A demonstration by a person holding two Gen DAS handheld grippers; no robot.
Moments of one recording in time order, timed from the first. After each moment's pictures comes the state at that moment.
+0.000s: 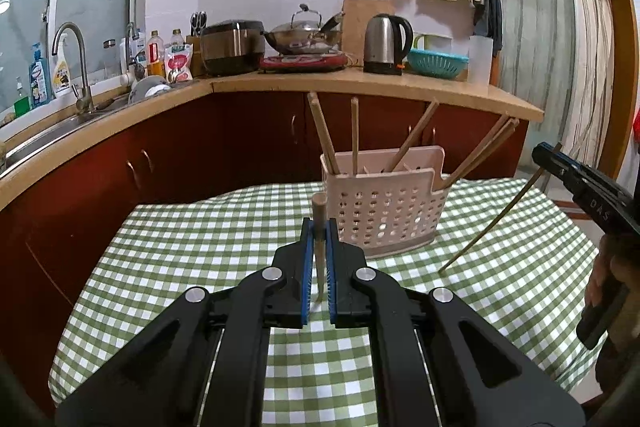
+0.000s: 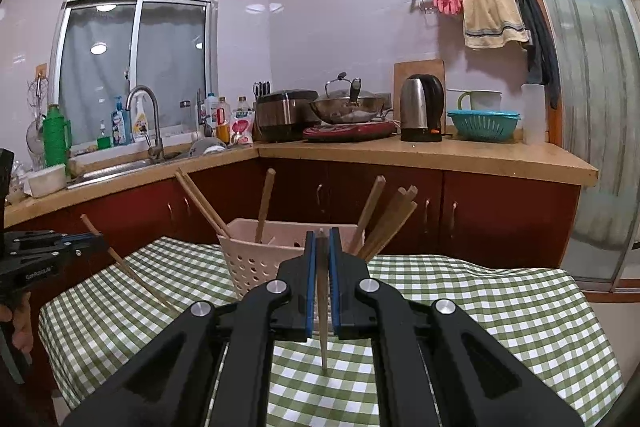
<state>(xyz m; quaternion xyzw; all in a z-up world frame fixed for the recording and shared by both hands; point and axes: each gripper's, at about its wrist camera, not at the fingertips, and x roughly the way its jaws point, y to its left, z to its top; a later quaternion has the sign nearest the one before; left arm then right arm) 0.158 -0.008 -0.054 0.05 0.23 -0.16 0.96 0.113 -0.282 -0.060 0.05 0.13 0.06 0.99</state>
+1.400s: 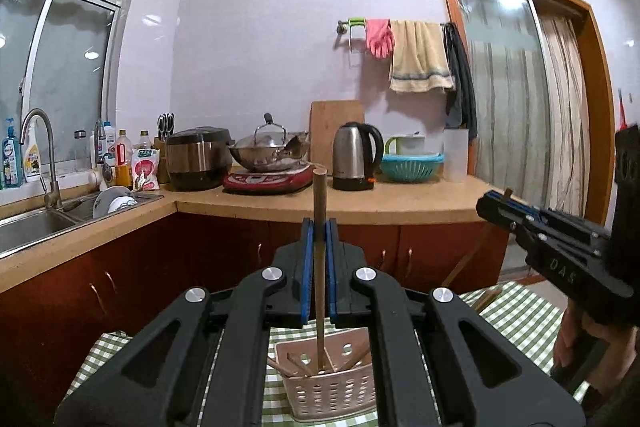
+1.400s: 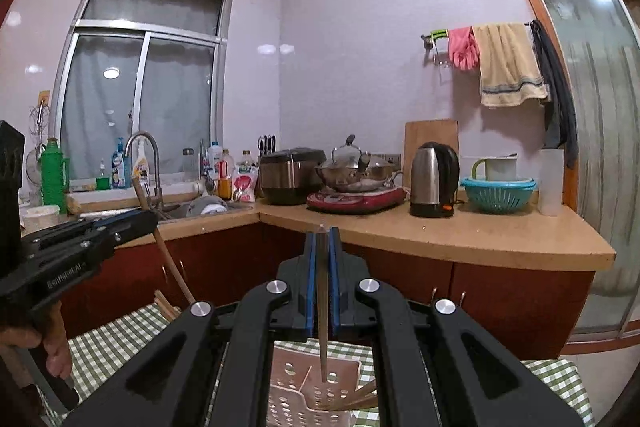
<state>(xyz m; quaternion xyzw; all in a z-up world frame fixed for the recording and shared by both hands) 0.216 -0.077 0.031 0.04 0.06 -0.21 0.98 0.186 -0.288 0.016 0.03 0.05 0.07 1.00</state>
